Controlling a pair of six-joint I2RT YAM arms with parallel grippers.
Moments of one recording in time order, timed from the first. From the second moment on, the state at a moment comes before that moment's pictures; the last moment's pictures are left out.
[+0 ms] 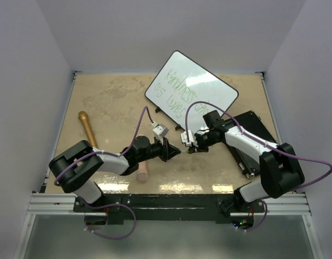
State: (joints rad) left arm -0.85 1.57 0.45 0.91 0.25 -0.49; right arm 0.45 1.47 0.86 -0.59 -0.74 -1.21
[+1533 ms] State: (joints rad) left arm -0.89 1.81 0.50 1.27 0.31 -0.37; right arm 0.46 1.41 0.93 -0.72 -0.64 -1.12
